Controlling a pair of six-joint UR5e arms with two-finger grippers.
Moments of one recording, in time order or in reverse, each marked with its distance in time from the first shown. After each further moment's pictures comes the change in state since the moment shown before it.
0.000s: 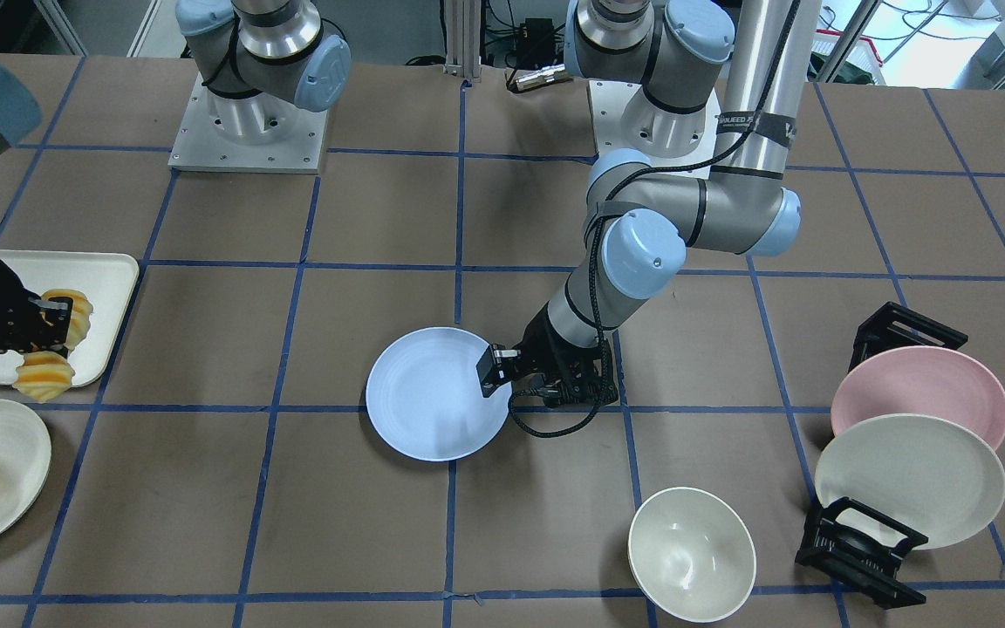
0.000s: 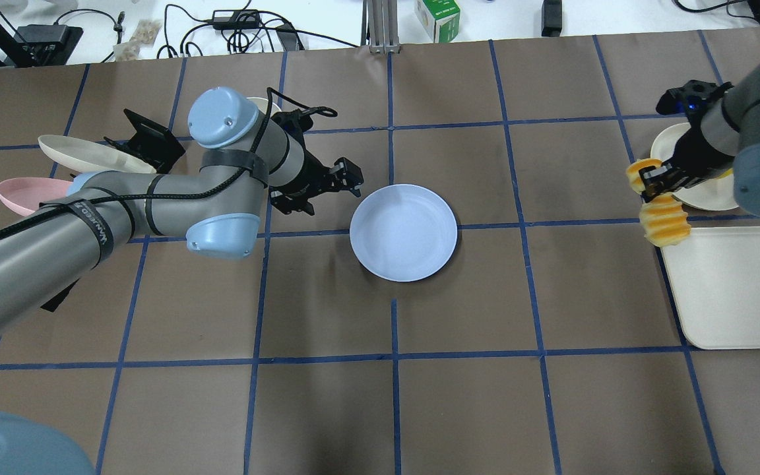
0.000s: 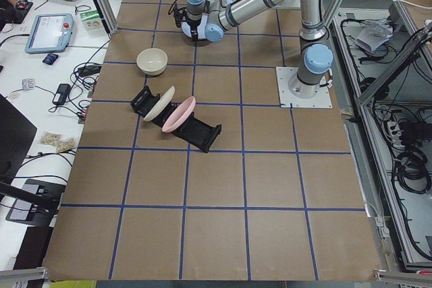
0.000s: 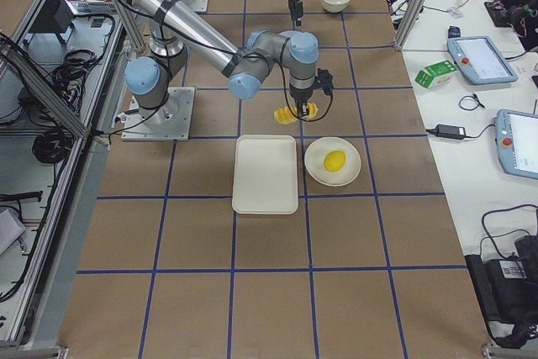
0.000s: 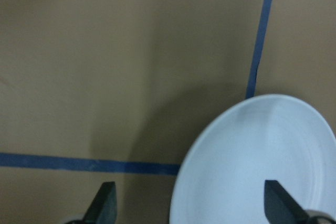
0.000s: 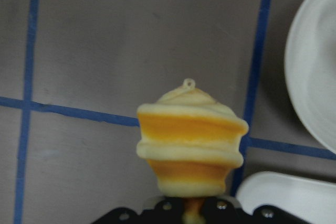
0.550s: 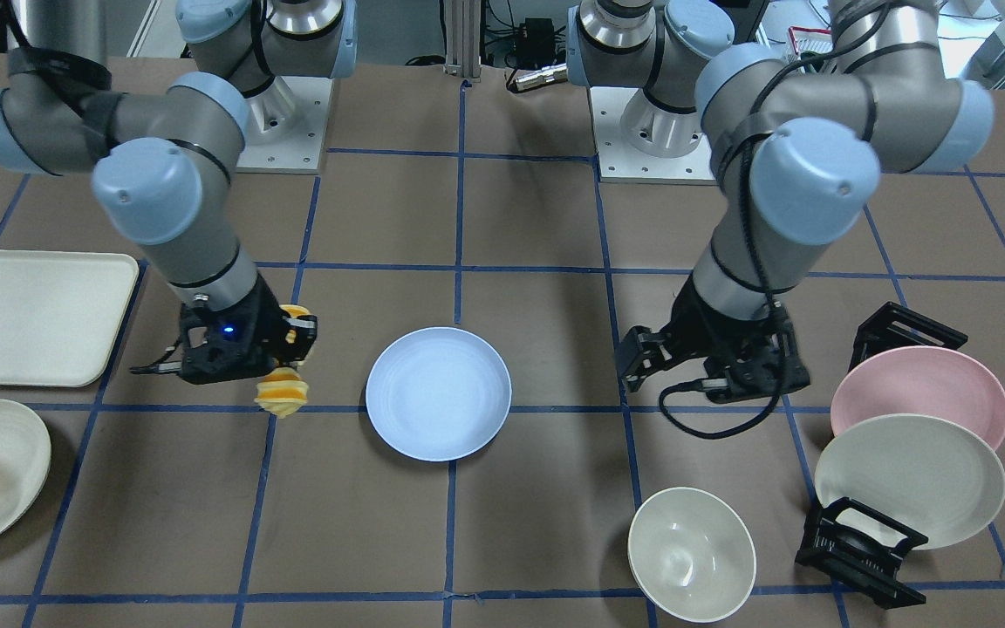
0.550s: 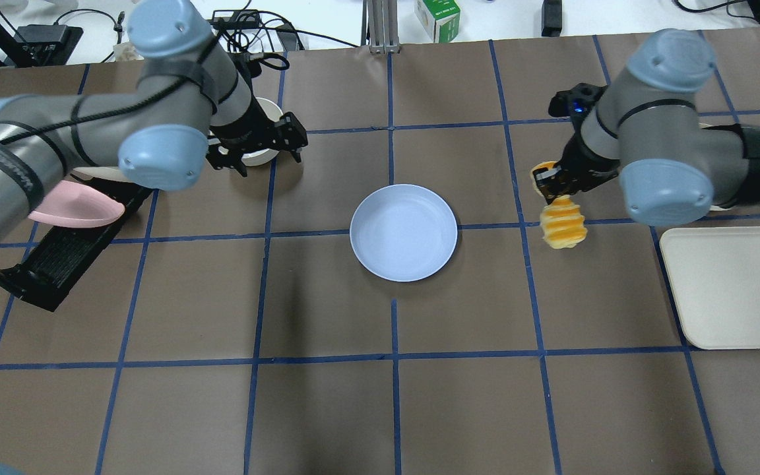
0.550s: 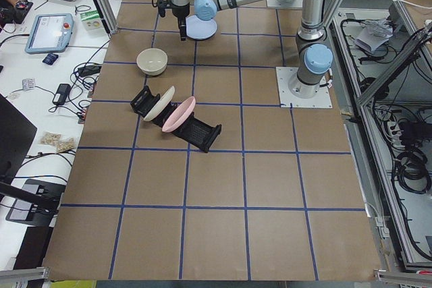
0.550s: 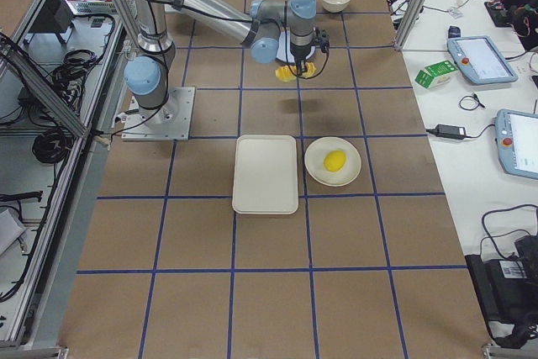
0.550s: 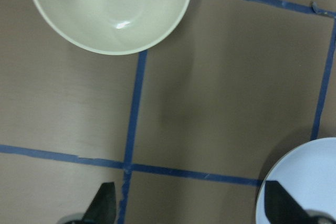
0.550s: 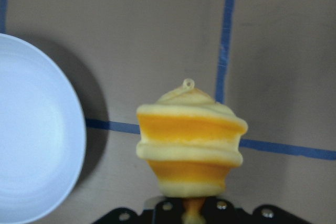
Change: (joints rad) left arm 0.141 0.116 0.279 -0.542 0.207 0.172; right arm 0.390 0.068 -0.019 -0.106 0.040 0.452
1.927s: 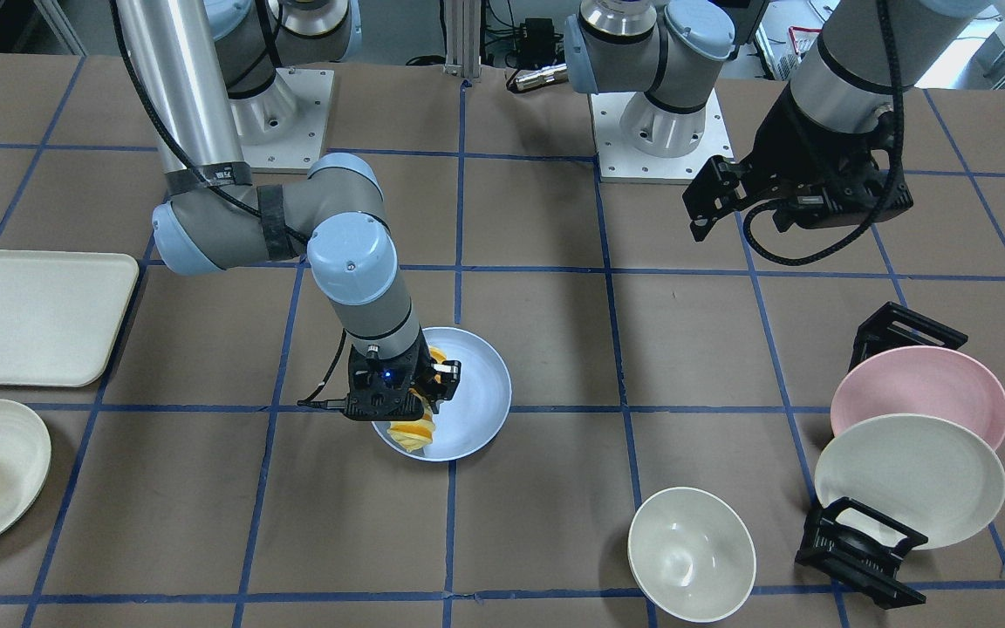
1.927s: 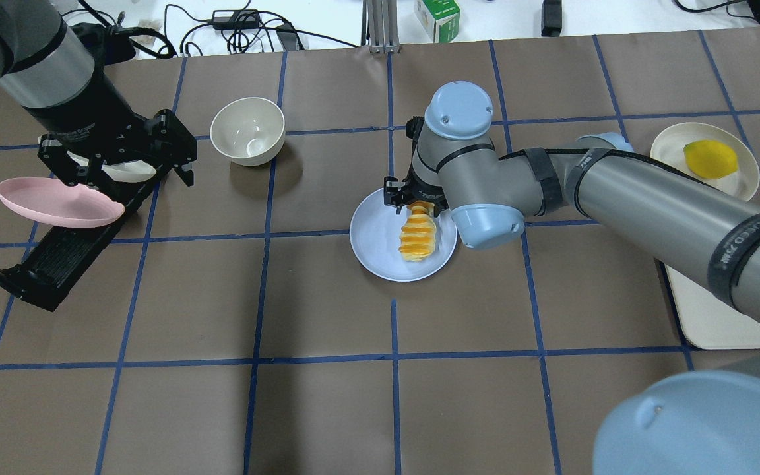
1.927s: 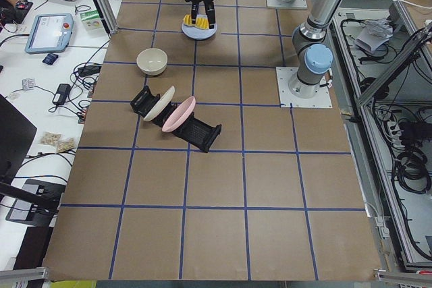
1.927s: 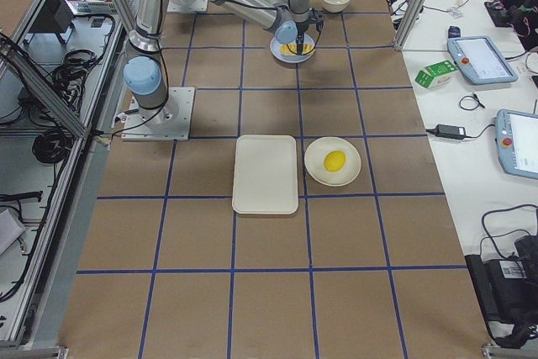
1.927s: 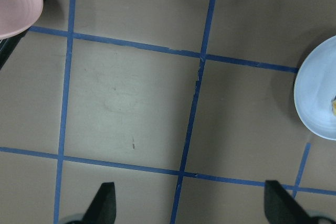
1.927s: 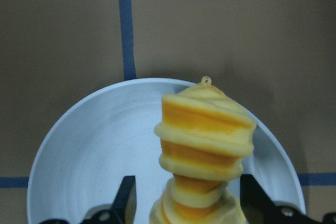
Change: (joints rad) left arm 0.060 0.286 -0.063 -0.324 0.007 0.096; right arm 0.201 0.192 -0.145 -0.076 -0.009 0.368
